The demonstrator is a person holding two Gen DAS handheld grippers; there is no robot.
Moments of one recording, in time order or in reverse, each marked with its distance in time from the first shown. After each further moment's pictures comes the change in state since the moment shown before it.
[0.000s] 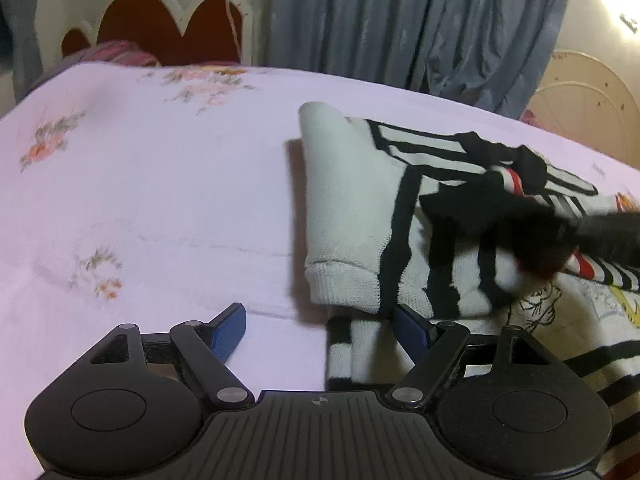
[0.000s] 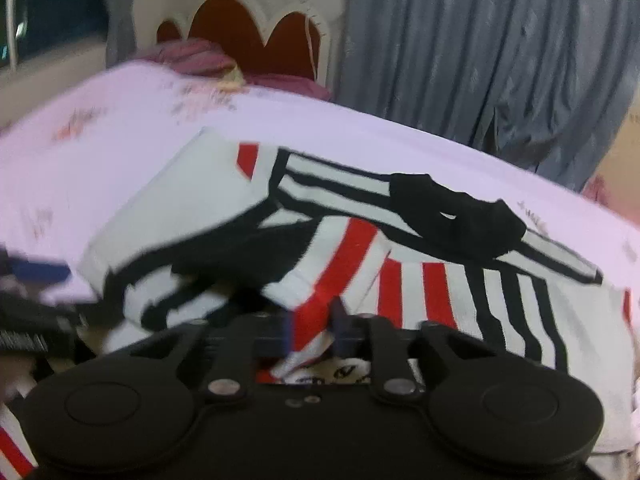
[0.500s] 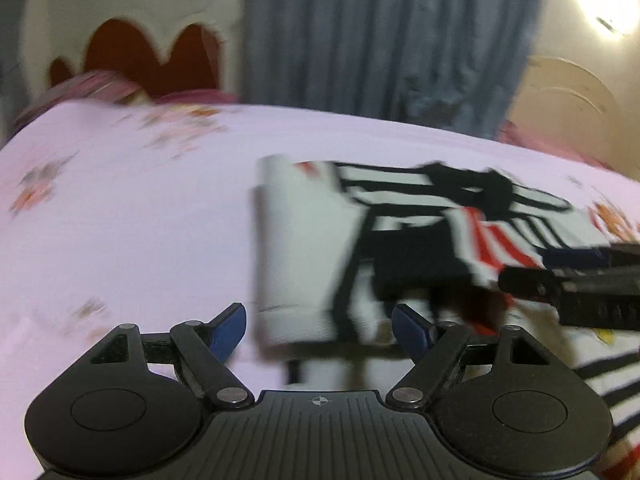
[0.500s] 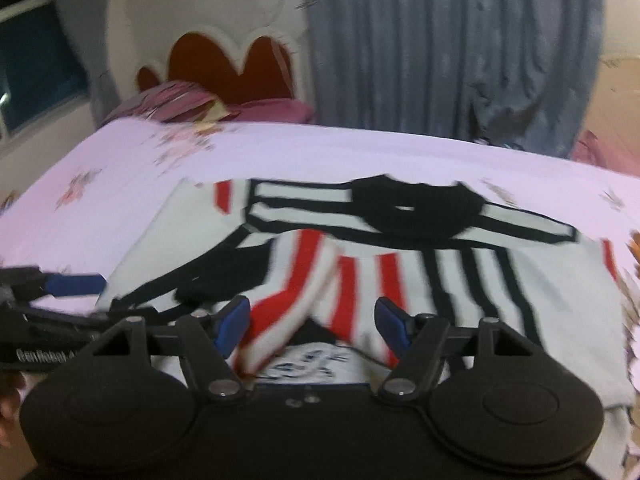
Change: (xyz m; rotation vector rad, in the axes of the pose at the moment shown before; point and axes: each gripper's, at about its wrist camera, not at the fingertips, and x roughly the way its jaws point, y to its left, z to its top) left arm -0.025 -0.011 0.022 0.000 -0.052 -0.013; right arm -0.026 -0.017 -0.005 0.068 -0.007 0.043
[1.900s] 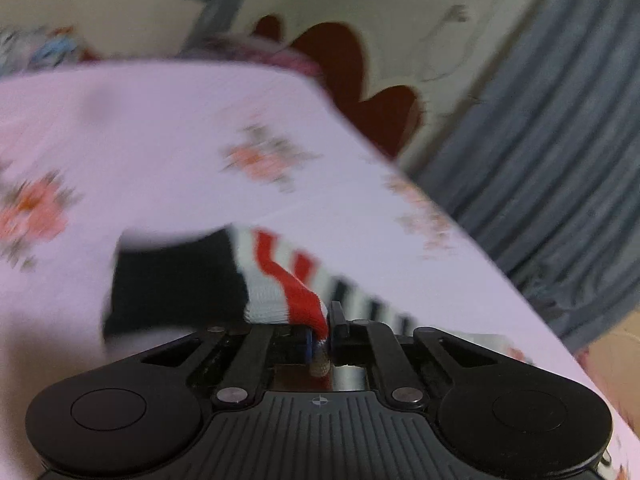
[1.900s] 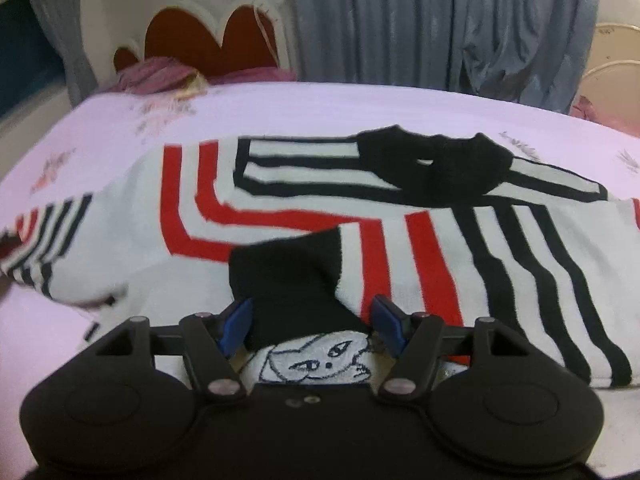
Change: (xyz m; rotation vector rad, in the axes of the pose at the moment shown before) left arm -0.001 0.189 -0.005 -0.618 -0.240 0.142; right arm 0.043 0.006 -0.011 0.051 0.086 -0.061
